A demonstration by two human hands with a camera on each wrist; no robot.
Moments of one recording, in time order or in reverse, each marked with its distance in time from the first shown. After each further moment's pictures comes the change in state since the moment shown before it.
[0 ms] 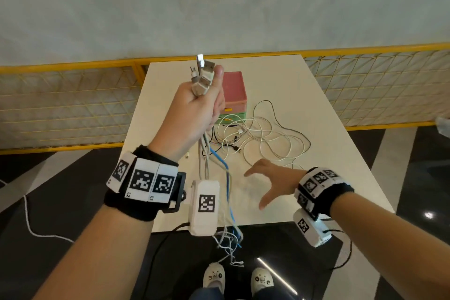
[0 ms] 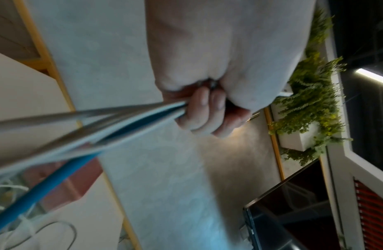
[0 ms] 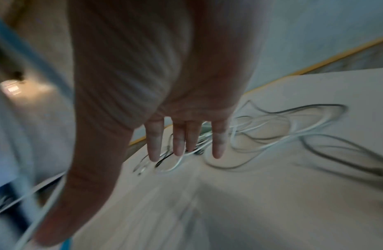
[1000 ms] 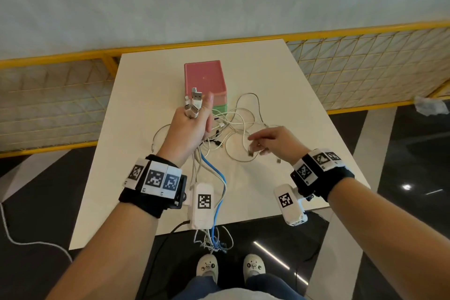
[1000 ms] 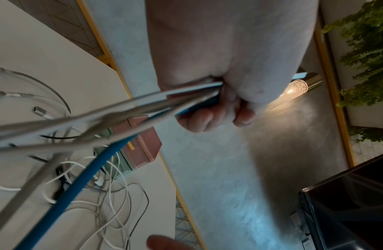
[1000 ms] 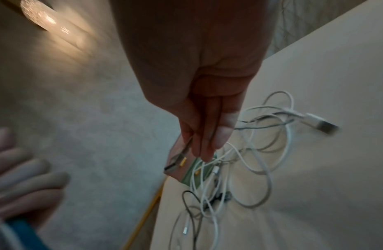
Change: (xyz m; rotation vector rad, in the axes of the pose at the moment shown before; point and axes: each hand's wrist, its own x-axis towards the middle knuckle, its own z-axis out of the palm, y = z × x) left_hand 0.022 -0.079 0.036 0.122 0.001 -0.169; right_hand -0.013 0.008 -0.048 0.739 0.559 0.105
